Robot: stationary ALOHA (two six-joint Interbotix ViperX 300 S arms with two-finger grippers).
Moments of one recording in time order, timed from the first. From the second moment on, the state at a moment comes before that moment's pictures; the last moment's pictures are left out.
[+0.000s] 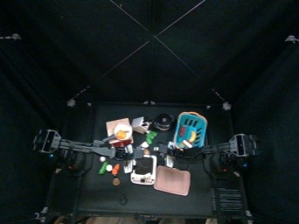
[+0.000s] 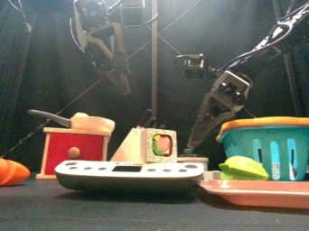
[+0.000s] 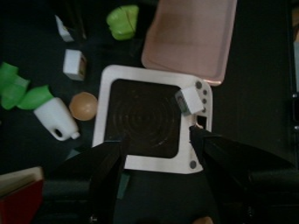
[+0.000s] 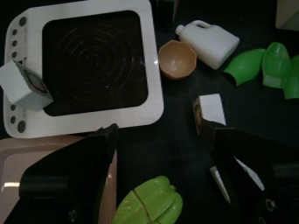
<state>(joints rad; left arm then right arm) -0.19 -0.12 0.51 0.10 0.54 -0.29 -0.08 -0.09 0.82 -0.35 0.06 0.46</state>
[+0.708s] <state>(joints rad) -0.29 0.18 0.26 0.35 0.73 -0.72 -0.08 -0.10 0.82 -0.35 0.06 0.46</state>
